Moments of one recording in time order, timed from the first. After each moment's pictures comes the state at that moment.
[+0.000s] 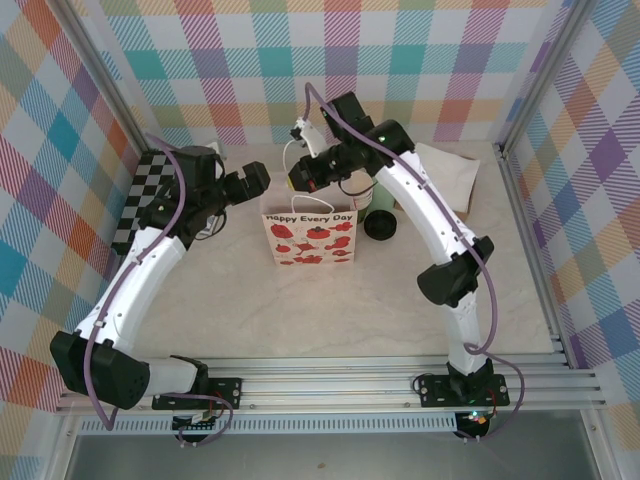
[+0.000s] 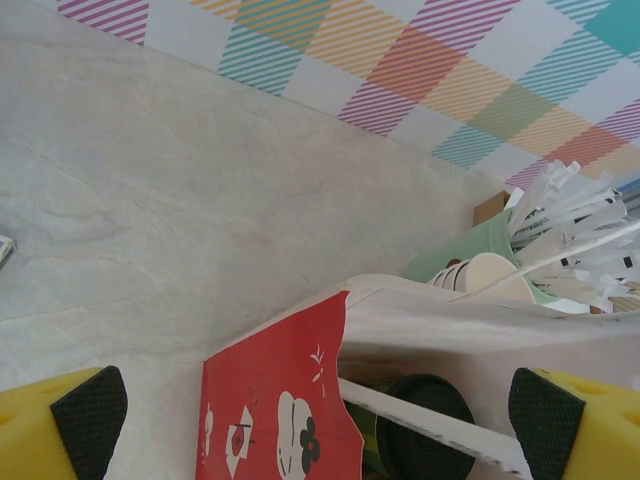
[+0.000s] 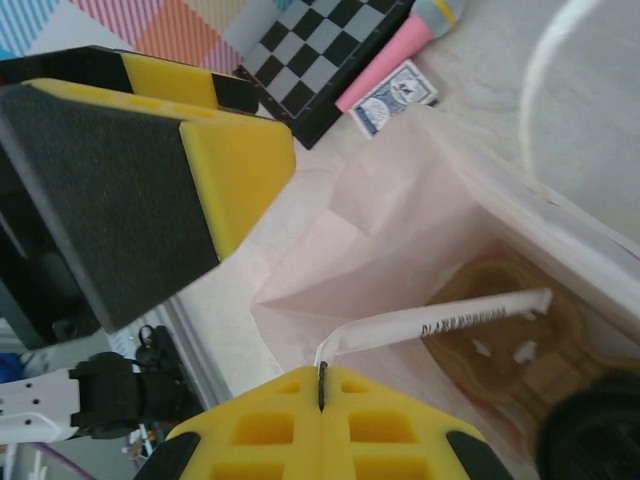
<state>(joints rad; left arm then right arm) -0.28 1.30 1.34 -0.59 0.03 -0.55 0.67 2.13 2.54 -1.25 -0.56 0.16</state>
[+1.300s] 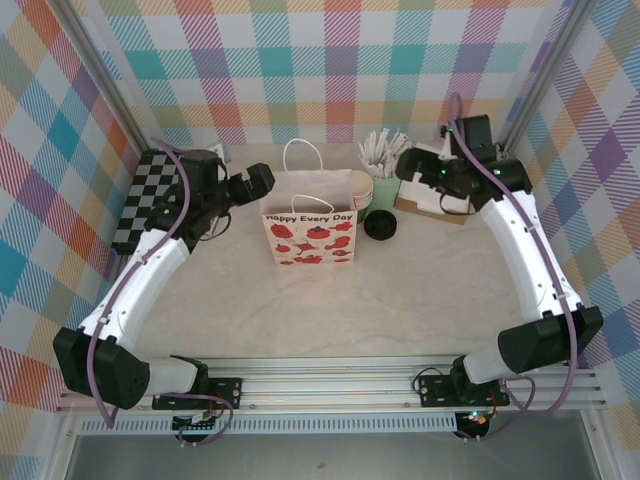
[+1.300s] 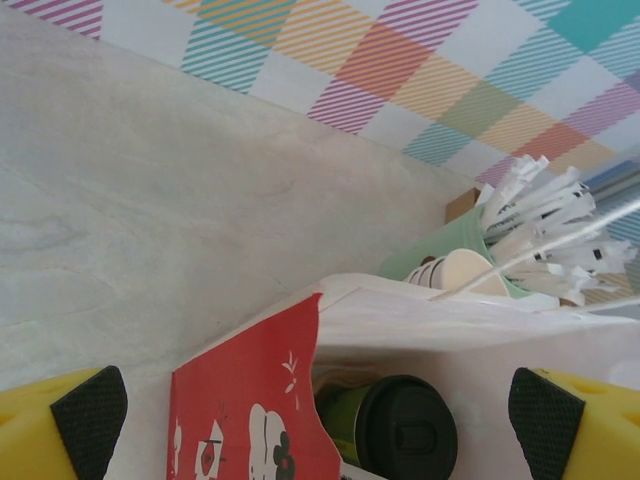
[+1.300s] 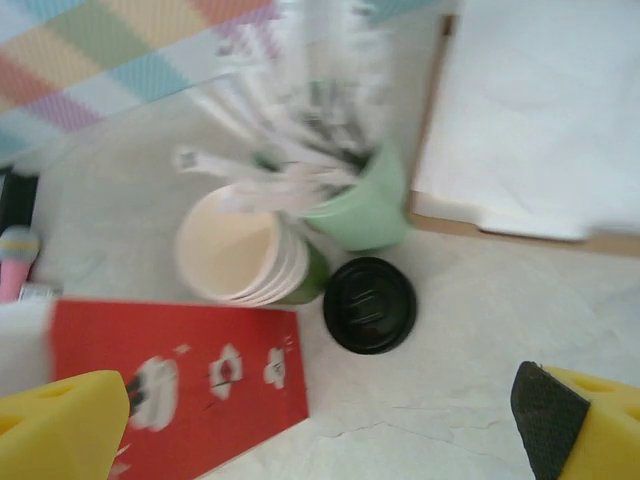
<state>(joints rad) -0.28 1.29 1.26 -0.47 0.10 -0.55 0.20 1.45 1.62 -0.96 -0.06 0.48</state>
